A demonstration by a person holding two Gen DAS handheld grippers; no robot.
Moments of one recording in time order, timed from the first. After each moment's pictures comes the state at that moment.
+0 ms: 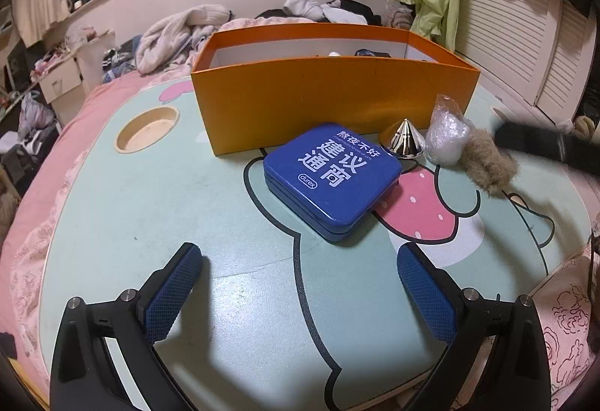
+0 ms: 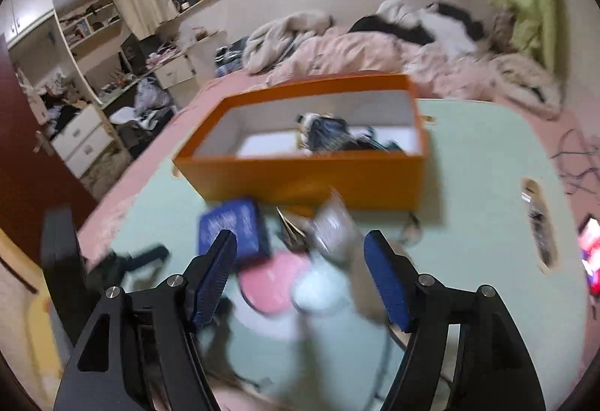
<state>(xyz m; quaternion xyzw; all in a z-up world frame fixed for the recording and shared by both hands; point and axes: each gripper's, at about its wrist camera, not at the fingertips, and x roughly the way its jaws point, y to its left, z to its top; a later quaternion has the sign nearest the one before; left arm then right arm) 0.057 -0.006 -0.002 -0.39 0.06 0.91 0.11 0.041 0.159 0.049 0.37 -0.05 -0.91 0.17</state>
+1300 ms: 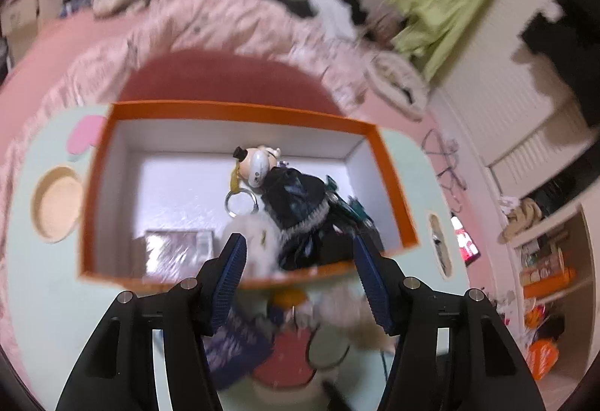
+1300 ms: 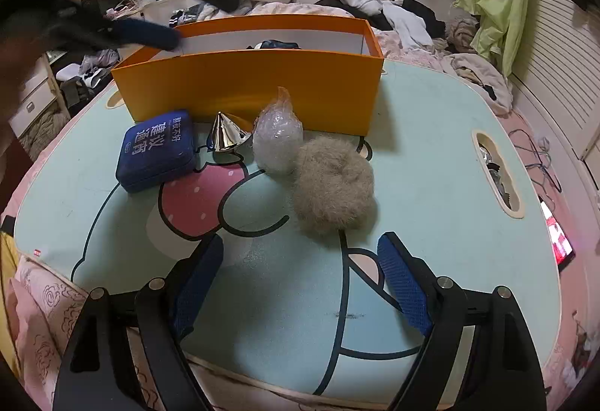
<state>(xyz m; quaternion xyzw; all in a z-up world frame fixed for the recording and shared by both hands) -0.076 0.047 0.078 -0.50 -0.10 0.84 0.18 0.061 0.153 -0.002 0.40 0.04 -0.91 0.07</state>
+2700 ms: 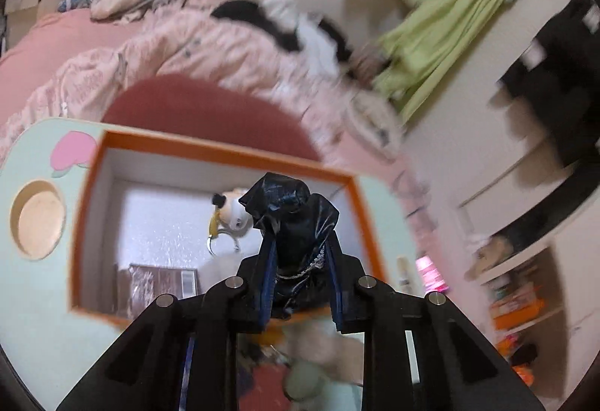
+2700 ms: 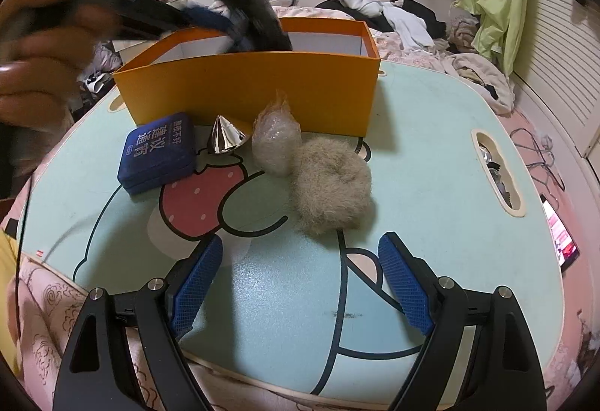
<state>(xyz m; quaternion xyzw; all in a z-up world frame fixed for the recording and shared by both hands) -0.066 0.014 0.103 -0.42 -0.18 0.86 0.23 0.064 0.162 0.007 0.40 0.03 -0.91 0.07</state>
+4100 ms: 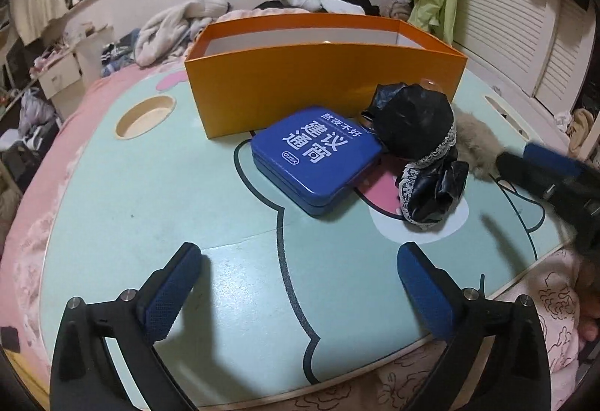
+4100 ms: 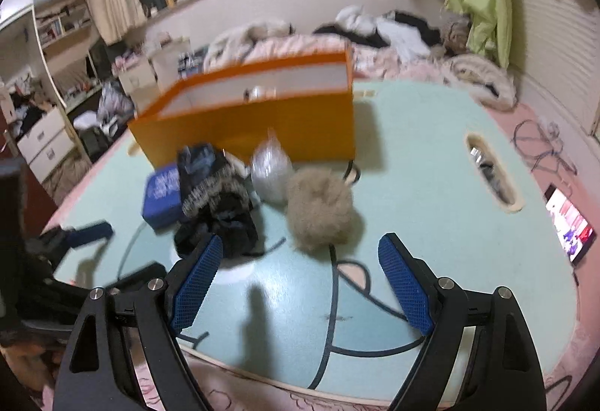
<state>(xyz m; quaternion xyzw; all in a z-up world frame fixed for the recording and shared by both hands) 0.074 -0.002 0.022 -0.40 0.06 0.91 0.11 0.078 0.183 0.030 0.34 -0.04 -0.94 0.09</state>
